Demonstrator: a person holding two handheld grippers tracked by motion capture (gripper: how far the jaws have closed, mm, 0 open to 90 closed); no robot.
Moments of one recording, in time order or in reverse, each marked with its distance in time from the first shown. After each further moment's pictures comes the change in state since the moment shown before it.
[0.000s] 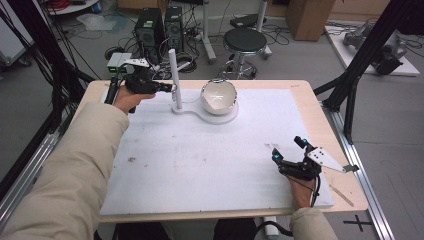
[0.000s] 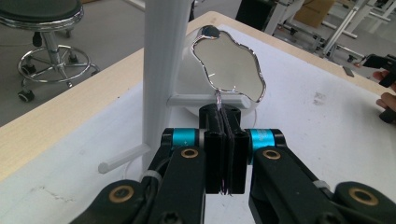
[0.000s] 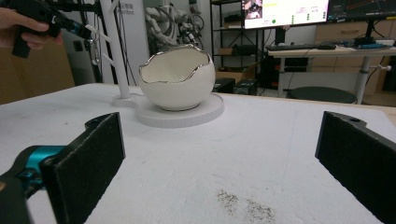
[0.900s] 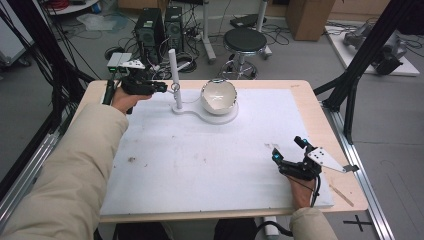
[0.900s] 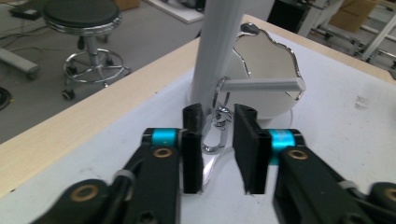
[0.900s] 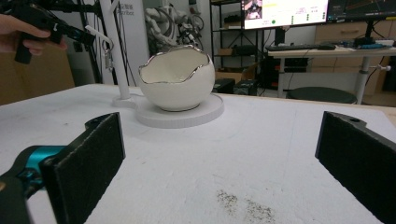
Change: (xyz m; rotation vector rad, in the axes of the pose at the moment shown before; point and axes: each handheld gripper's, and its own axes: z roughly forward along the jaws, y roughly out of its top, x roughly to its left) left arm 0.008 -0.012 -0.010 -0.033 0.135 0.006; right arm 0.001 0.000 -0.001 0.003 -0.004 0.010
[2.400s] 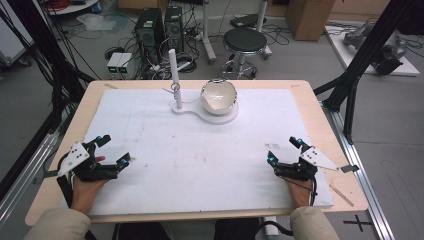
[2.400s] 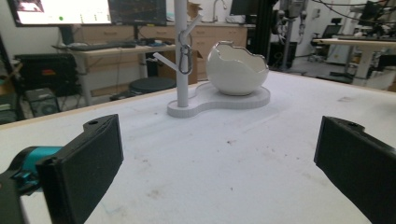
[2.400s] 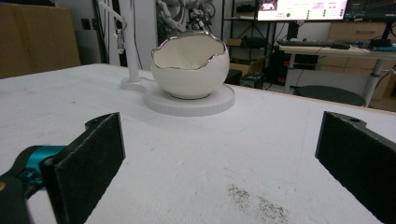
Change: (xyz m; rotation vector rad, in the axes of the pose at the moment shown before) left arm -0.127 -0.196 -0.134 -0.442 0.277 0.091; right arm 0.008 0.001 0.006 0.048 0.040 -0.088
